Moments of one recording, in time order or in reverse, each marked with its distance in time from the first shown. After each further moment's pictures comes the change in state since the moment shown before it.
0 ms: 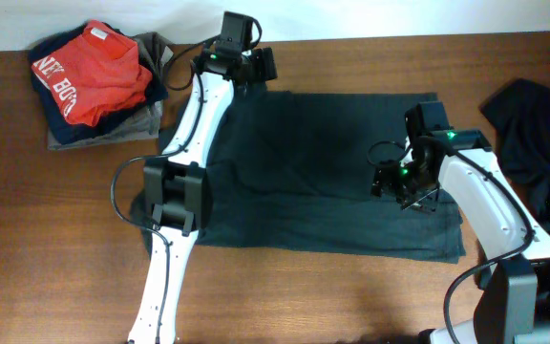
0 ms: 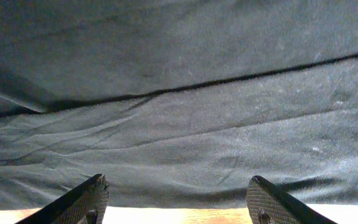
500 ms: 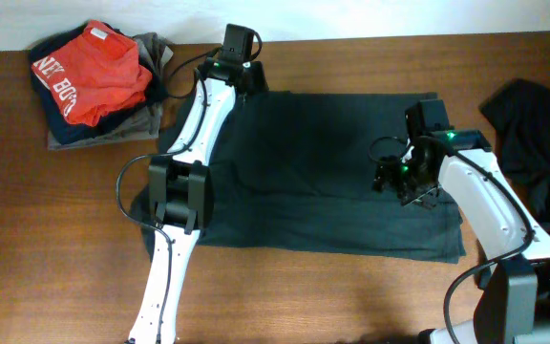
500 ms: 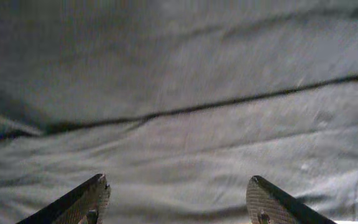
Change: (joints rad) left arm 0.003 0.056 0.000 -0.002 -0.034 0.006; right arm 0.000 0.000 0.000 0.060 0.051 0.006
